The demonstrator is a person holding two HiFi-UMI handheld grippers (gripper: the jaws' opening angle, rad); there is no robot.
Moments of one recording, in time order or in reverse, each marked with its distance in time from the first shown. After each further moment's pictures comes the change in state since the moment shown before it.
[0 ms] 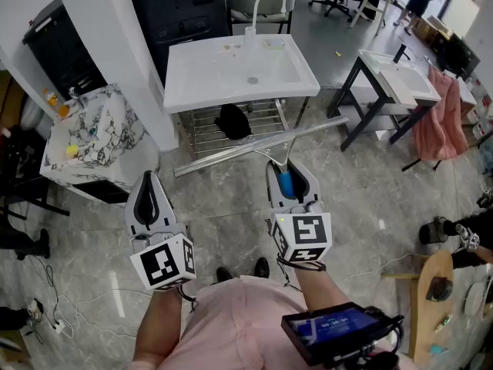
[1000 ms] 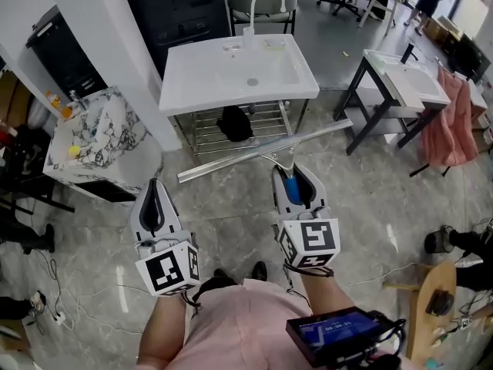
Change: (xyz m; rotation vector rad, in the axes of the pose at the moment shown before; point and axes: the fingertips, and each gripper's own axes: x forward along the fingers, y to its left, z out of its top) left arm 0.001 -0.066 -0.006 0.025 0.030 0.024; right arm -0.007 -0.063 -0.004 0.052 -0.021 0.060
